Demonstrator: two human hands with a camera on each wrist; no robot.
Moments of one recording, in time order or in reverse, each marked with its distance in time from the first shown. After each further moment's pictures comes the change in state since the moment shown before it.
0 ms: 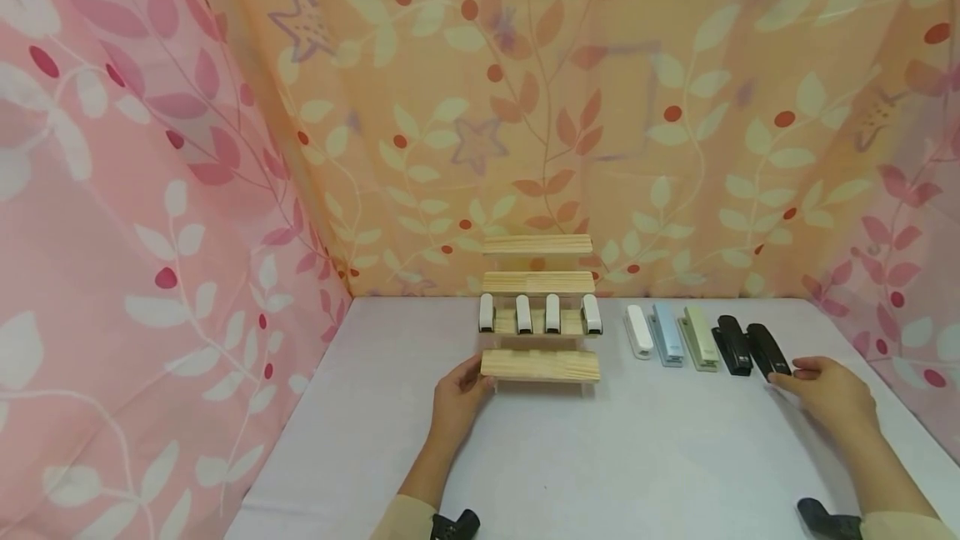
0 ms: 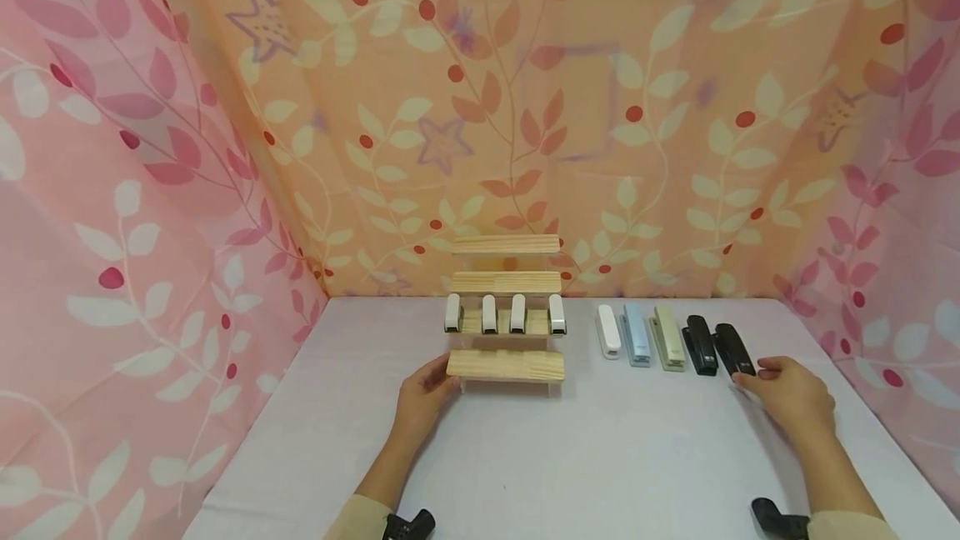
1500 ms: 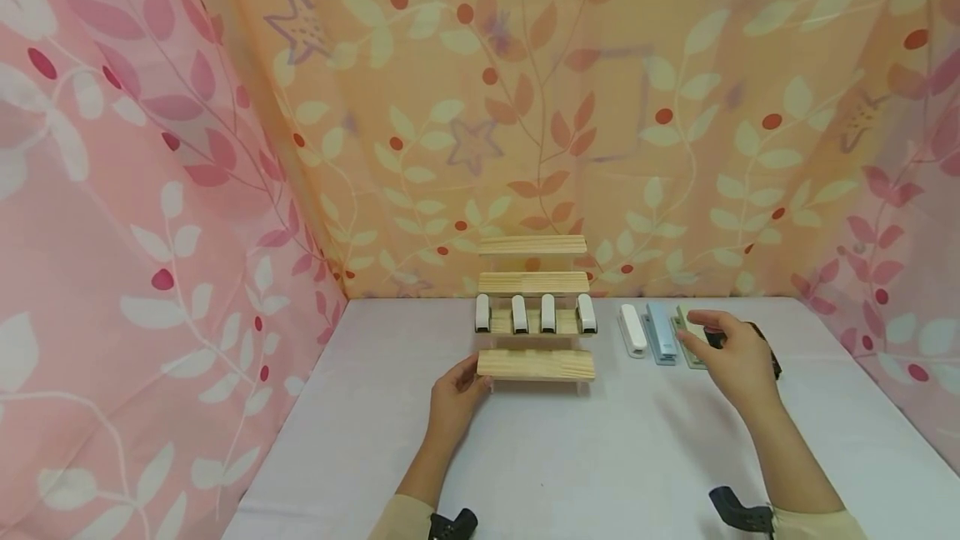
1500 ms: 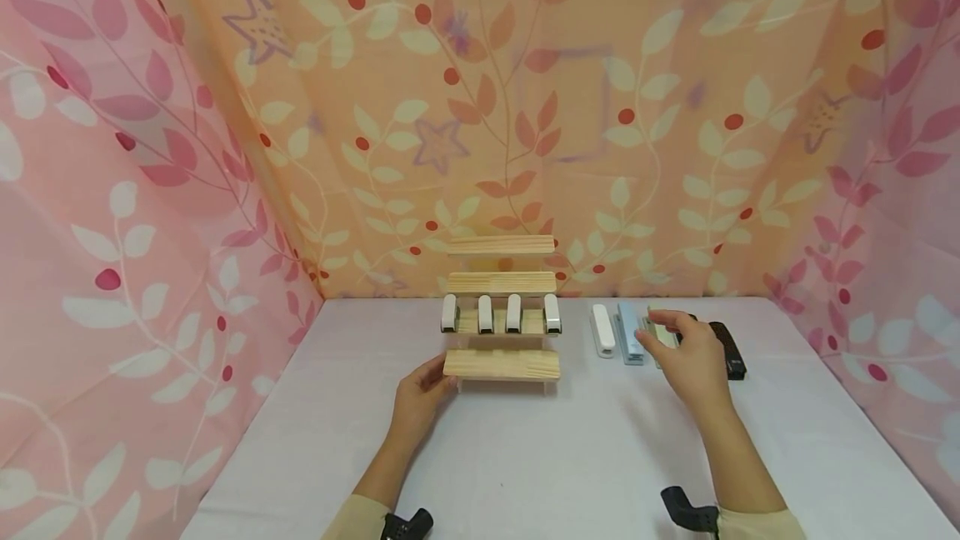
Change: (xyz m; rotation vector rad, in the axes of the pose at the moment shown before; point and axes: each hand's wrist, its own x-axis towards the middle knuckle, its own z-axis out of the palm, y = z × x) left_hand -0.013 0.033 0.001 -0.043 0.026 0.035; right_hand -0.062 -0.168 0.005 0.258 0.128 -0.250
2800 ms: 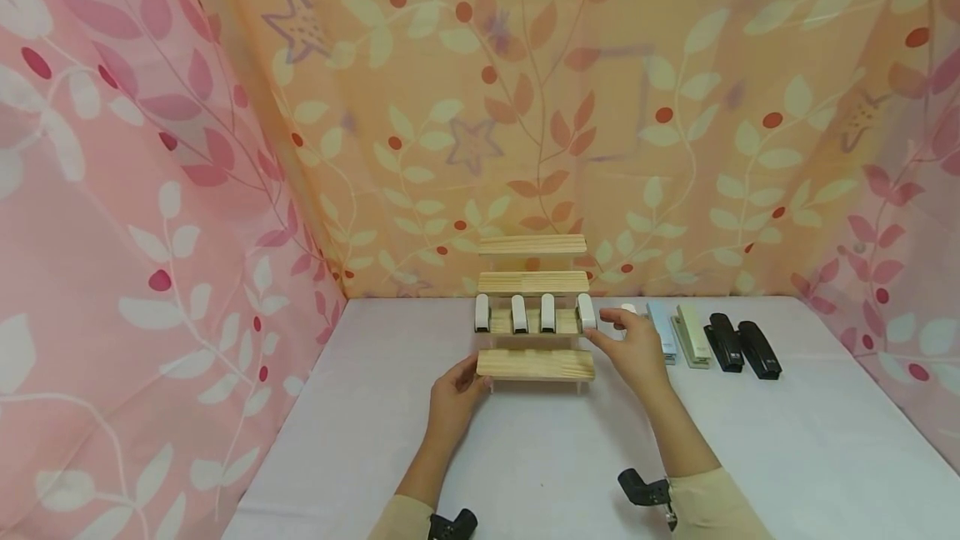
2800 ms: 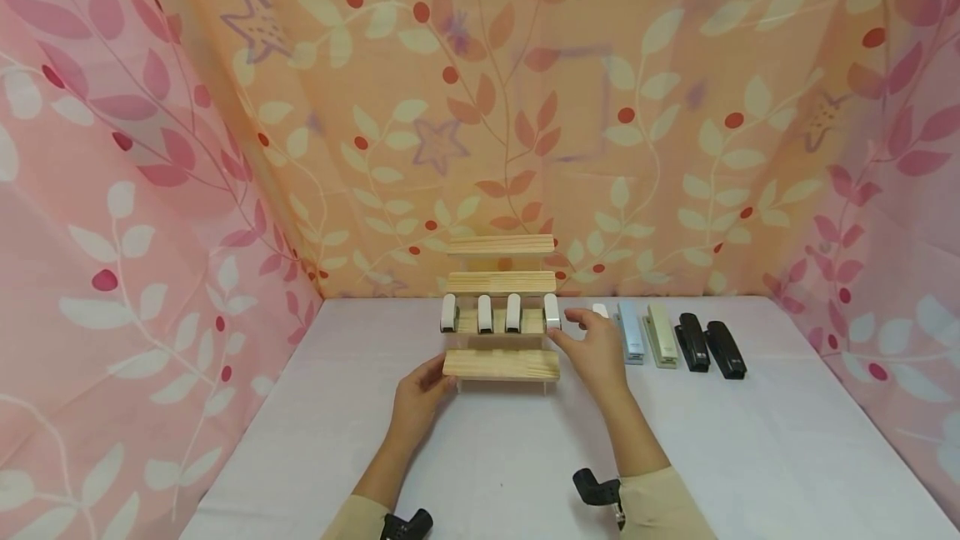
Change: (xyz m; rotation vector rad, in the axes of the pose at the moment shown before) left_hand 0.012 -0.032 -0.001 0.042 -0.010 -0.017; right_hand 0.019 -0.050 0.109 0.186 -0.081 -0.023
